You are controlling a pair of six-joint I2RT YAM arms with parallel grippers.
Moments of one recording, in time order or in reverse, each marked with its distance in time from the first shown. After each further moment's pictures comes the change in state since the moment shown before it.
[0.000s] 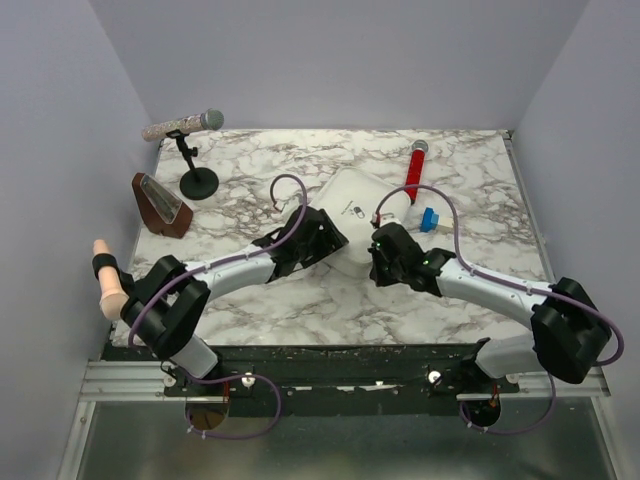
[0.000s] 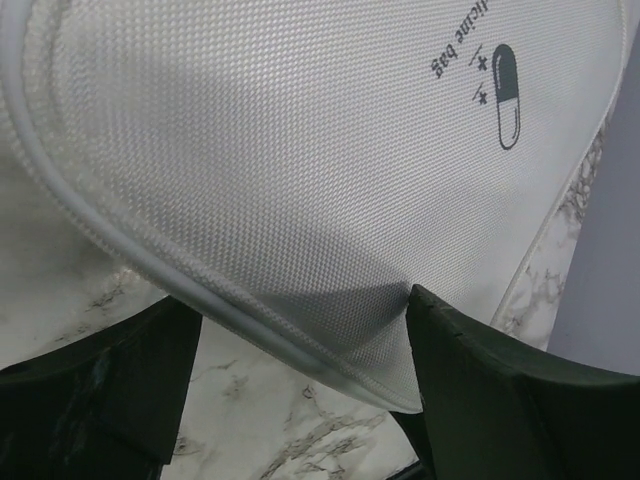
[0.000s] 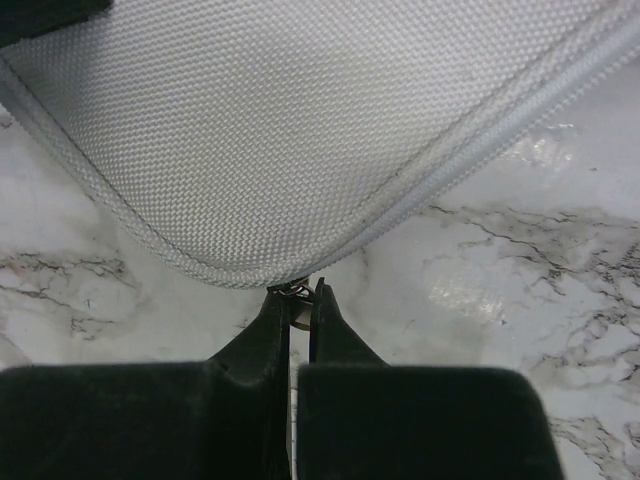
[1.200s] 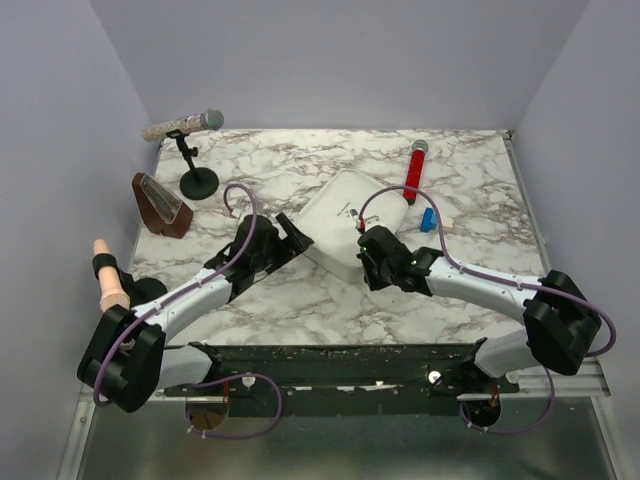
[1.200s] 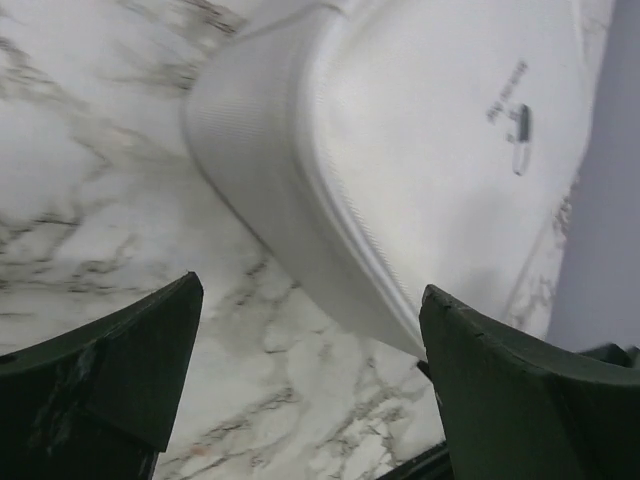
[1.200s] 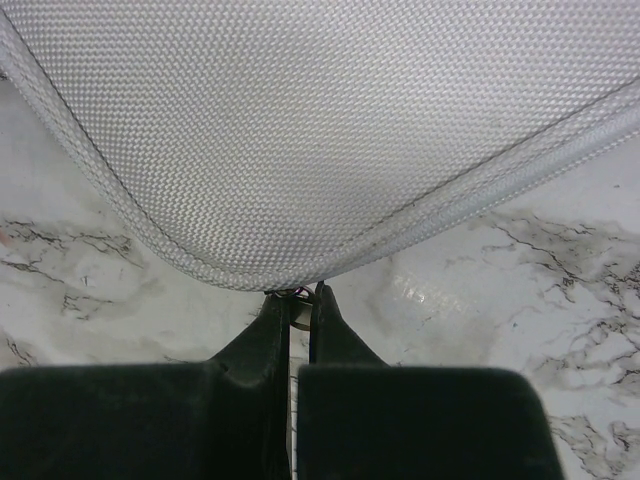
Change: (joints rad) left arm 0.271 -0.317 -0.272 -0.003 0.121 0.149; right arm 0.096 0.064 0.071 -0.058 0.059 -0.052
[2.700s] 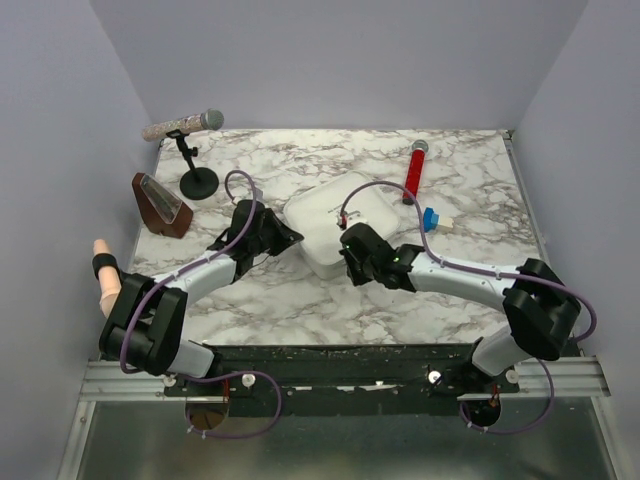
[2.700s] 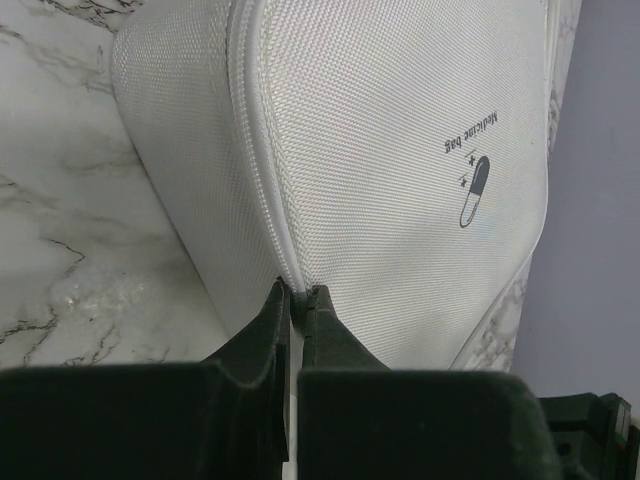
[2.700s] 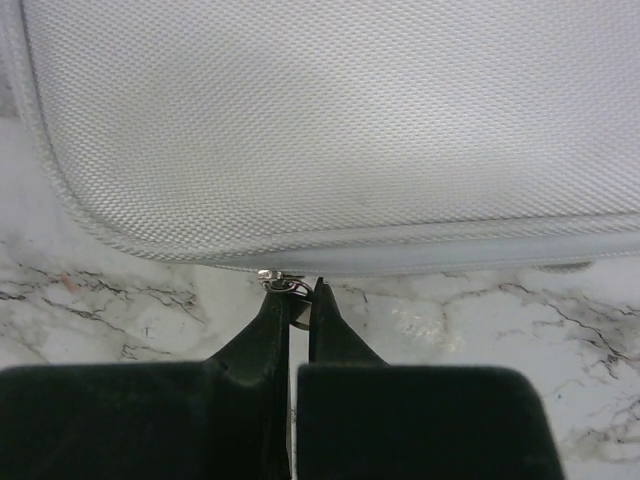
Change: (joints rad) left arm 0.078 0.172 0.067 0.165 0.168 0.023; right arm 0.074 0.140 0.119 0.060 0.032 -0.031
